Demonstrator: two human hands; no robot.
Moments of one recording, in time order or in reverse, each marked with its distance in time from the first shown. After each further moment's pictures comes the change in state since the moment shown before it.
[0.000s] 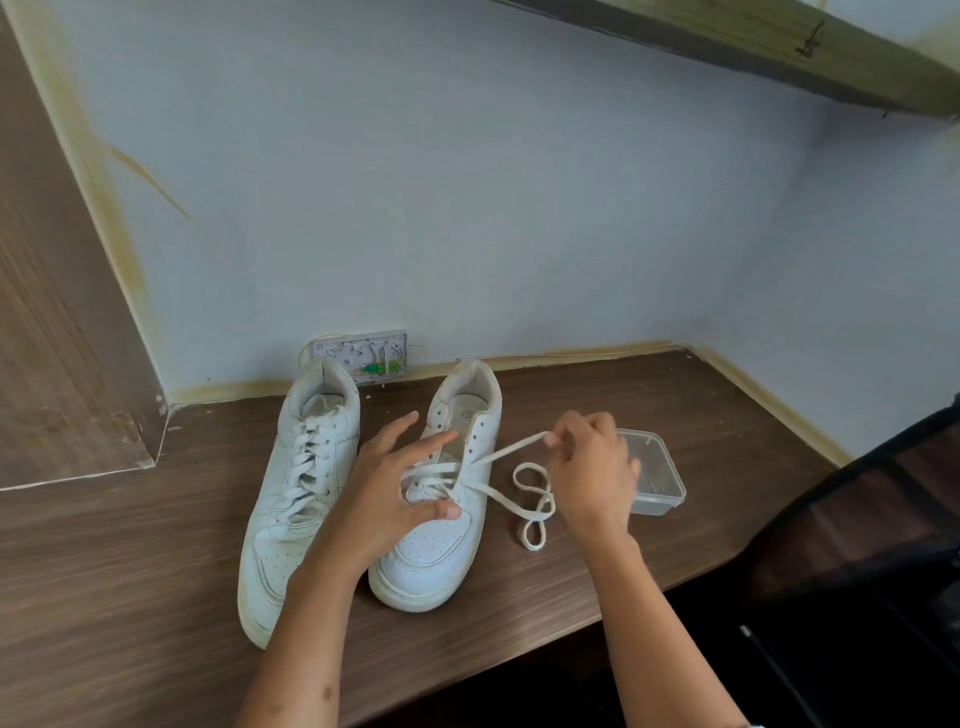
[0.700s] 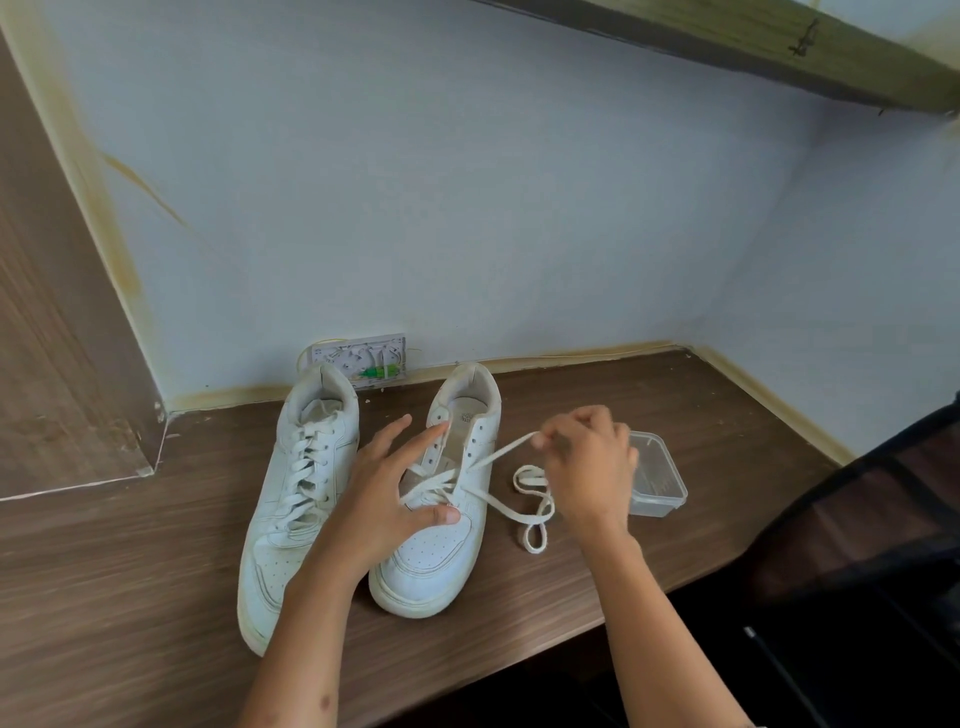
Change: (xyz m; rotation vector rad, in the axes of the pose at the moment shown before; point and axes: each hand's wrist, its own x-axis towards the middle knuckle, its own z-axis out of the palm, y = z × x) left_hand 0.000 0.001 -0.002 0.025 0.005 -0.001; right_hand 0.003 -0.003 -0.002 0.057 0.031 -0.073
